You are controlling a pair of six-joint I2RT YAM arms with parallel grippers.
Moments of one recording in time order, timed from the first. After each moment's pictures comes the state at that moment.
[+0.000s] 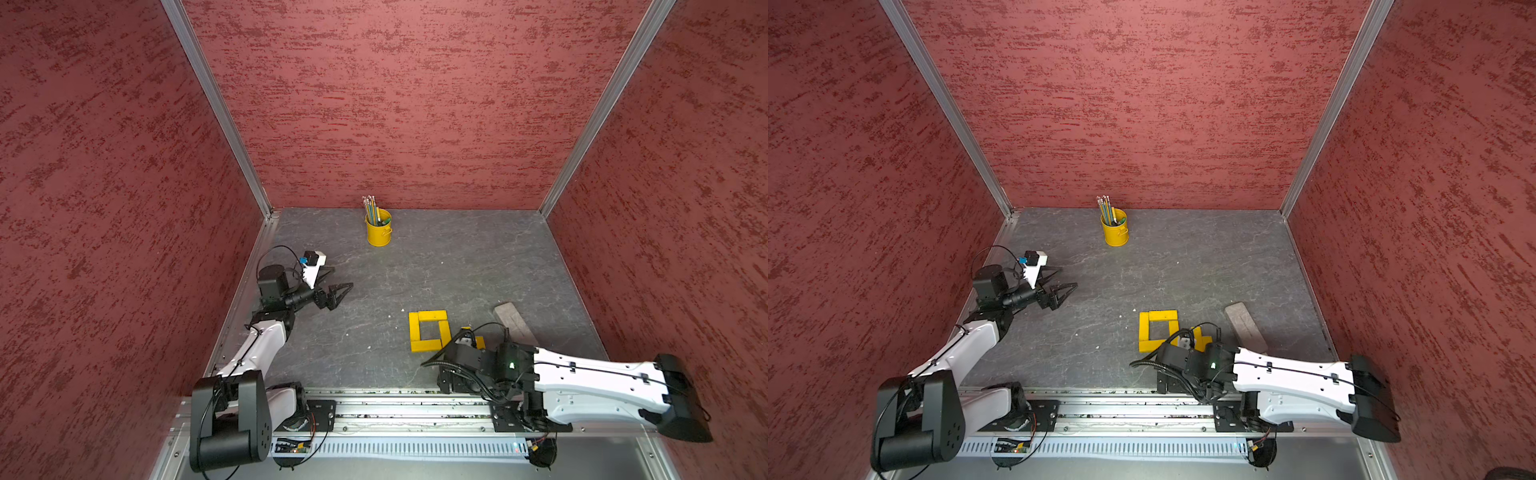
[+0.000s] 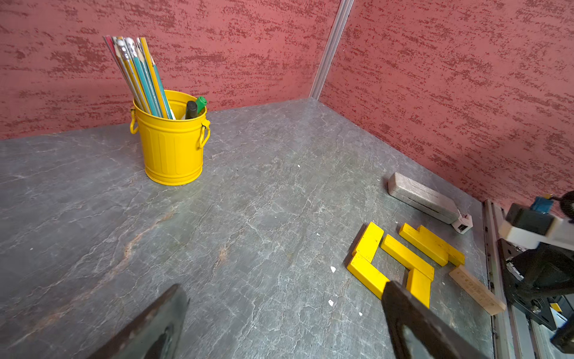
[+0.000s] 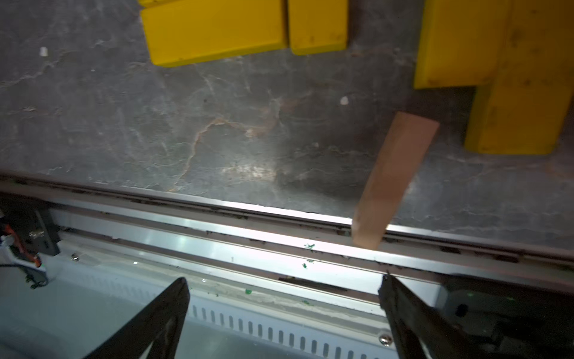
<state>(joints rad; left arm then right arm) 0.15 1.14 0.49 0.25 1.01 0.09 1.29 0.99 0.64 -0.91 0.02 1.36</state>
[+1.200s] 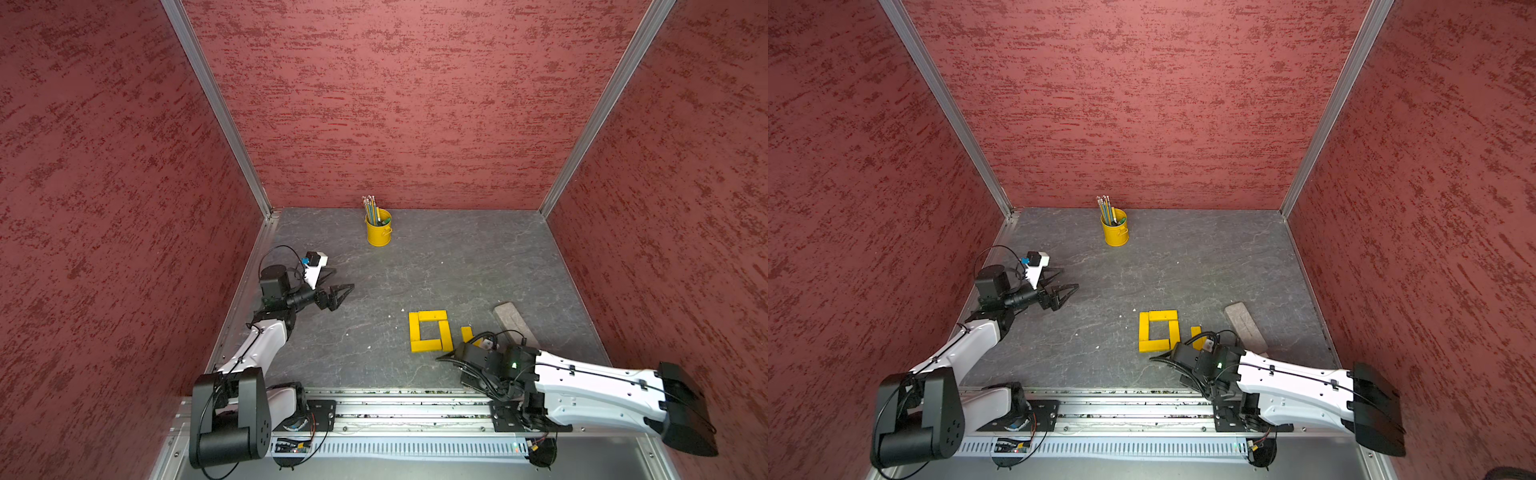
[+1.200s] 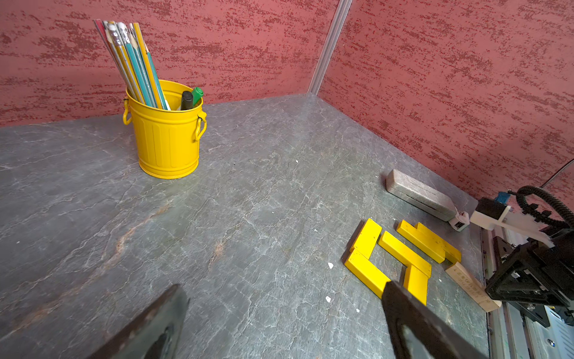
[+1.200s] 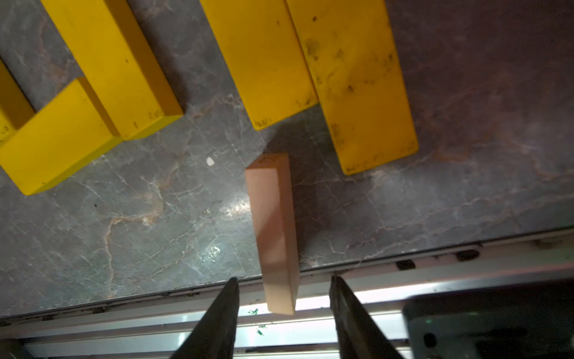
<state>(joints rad) 0.13 1.17 0.49 0.24 1.01 0.09 1.17 0.99 0.53 -0.89 0.09 1.53</state>
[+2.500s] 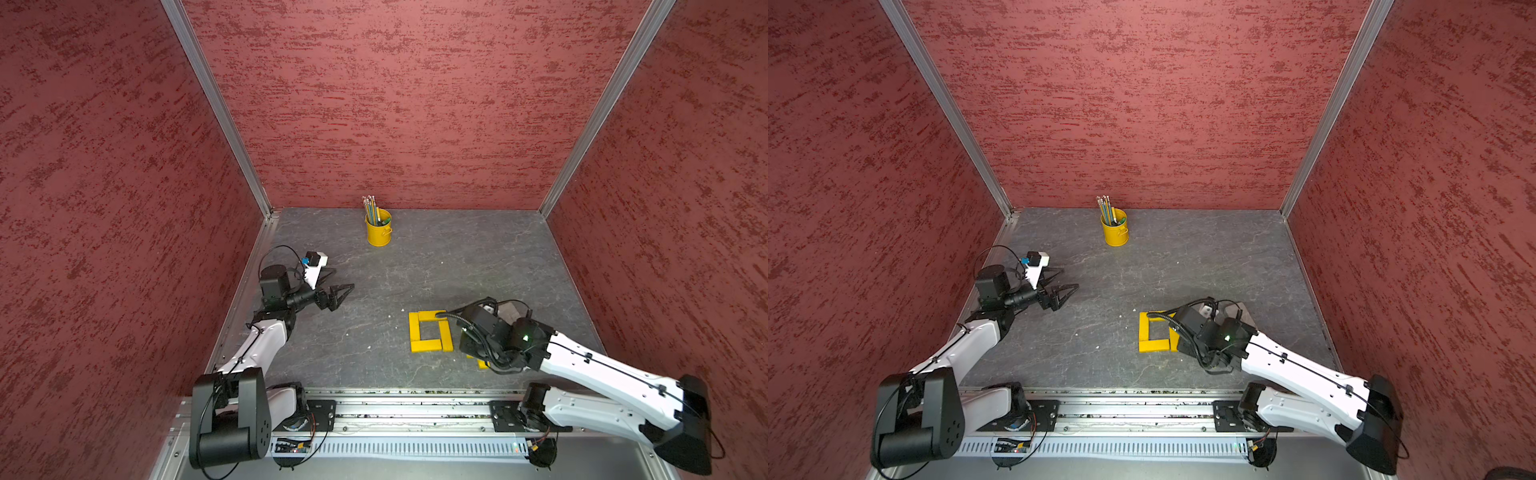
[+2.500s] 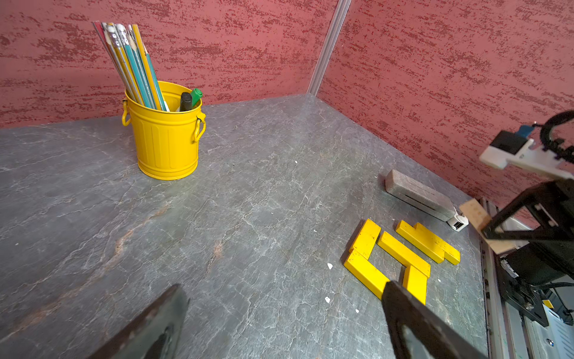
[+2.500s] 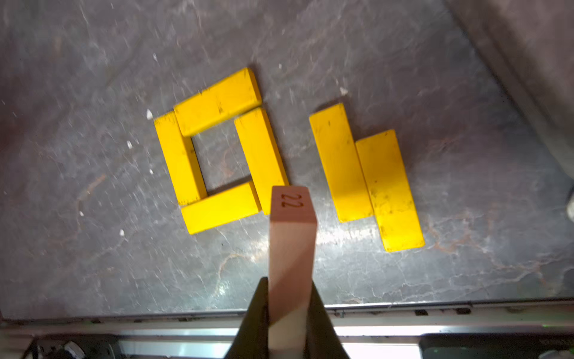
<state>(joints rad) 0.13 1.17 0.49 0.25 1.02 0.08 0.90 1.02 0.82 -0.97 0.21 1.22</state>
